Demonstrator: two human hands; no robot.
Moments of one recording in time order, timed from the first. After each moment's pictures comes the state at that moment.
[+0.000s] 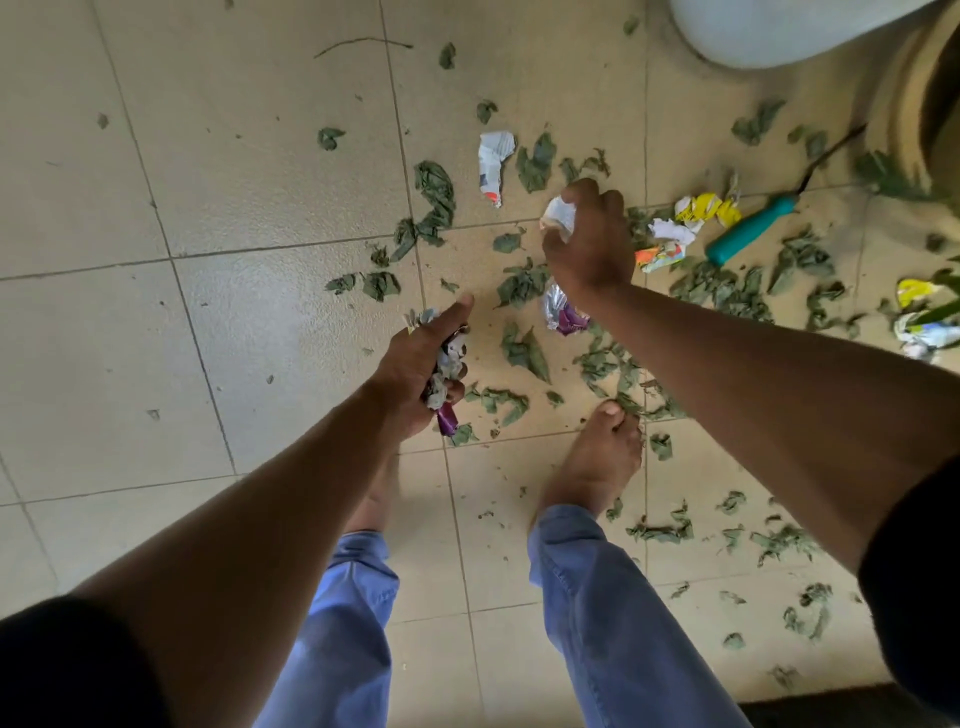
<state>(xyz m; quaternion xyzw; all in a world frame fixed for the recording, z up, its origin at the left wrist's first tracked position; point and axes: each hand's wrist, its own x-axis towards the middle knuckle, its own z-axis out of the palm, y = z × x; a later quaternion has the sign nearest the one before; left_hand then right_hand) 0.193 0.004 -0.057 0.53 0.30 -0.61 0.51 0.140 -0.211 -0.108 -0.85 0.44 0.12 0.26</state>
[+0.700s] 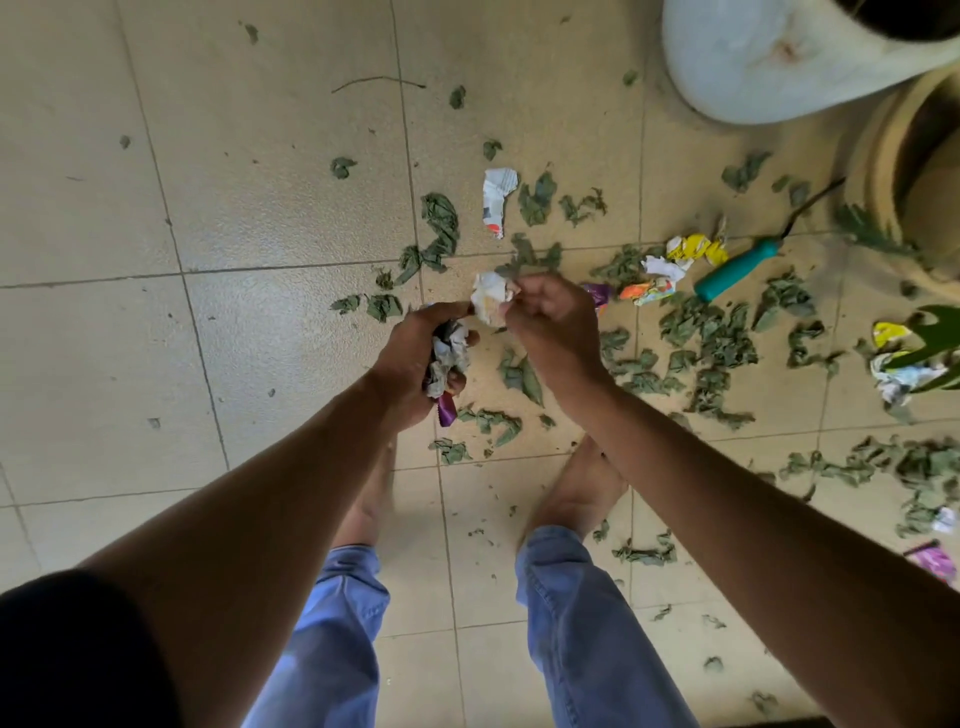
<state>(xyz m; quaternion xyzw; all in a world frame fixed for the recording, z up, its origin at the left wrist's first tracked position) 0.221 -0.022 -0.043 0.51 0.30 -0.61 0.52 0.127 -0.153 -0.045 -0.64 0.47 0.01 0.61</state>
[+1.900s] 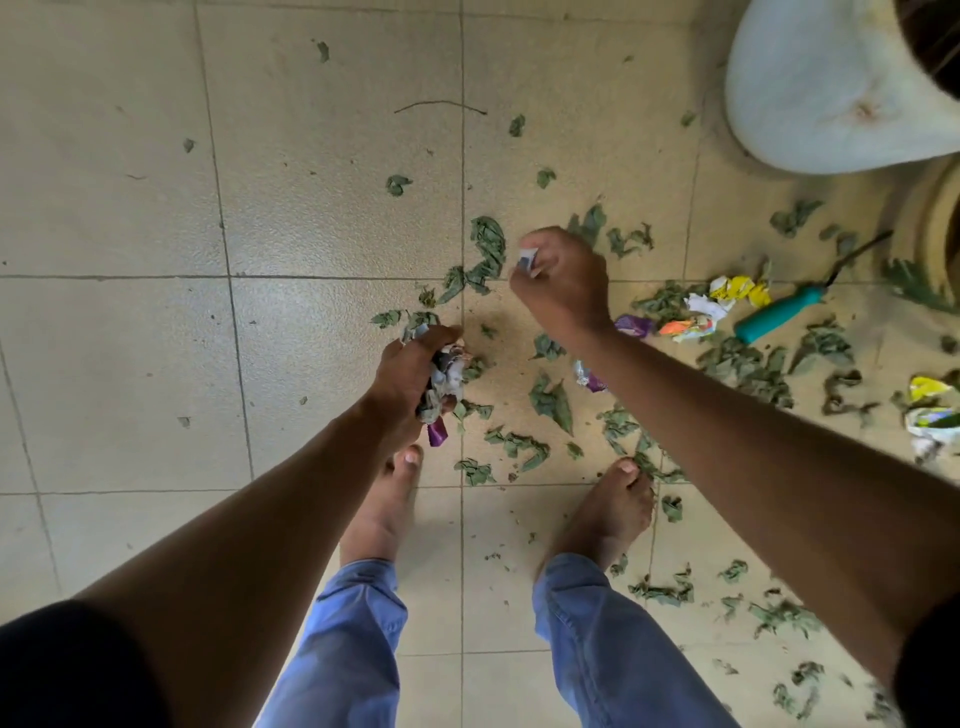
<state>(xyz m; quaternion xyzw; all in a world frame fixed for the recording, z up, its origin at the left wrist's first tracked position) 0.243 0.022 -0.053 0.58 0.31 -0.53 0.54 0.209 -0.170 -0.072 -0.80 0.38 0.07 0.45</state>
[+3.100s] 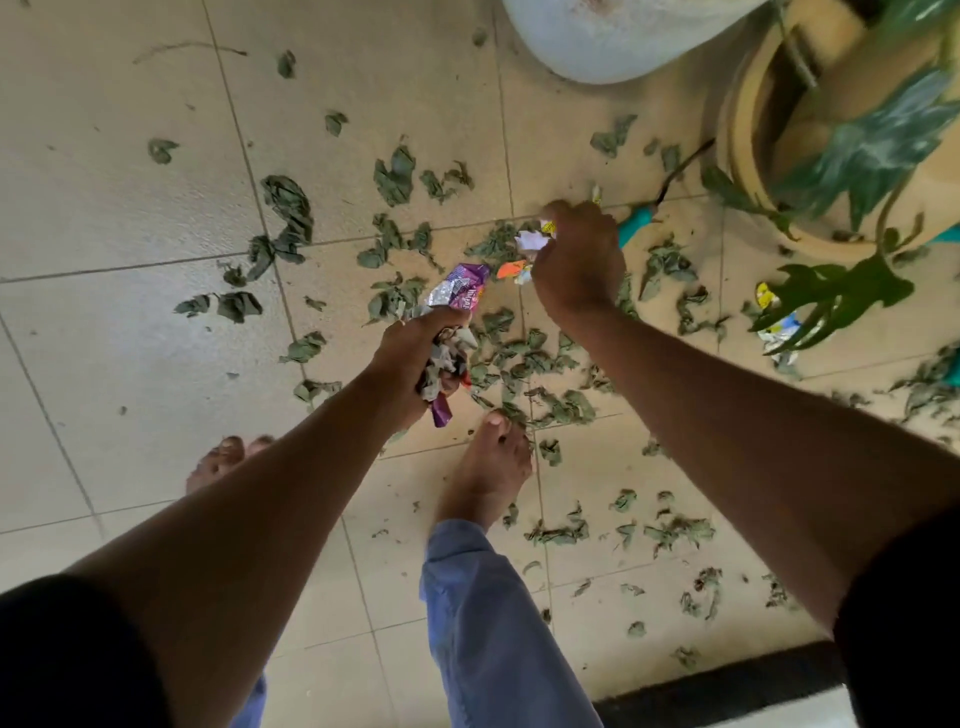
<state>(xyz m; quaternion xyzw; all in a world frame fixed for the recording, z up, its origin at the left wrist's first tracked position) 0.126 -0.133 -0.056 0.52 0.32 -0.64 0.47 0.063 -0.318 -0.079 -0.86 0.45 0.16 0.16</state>
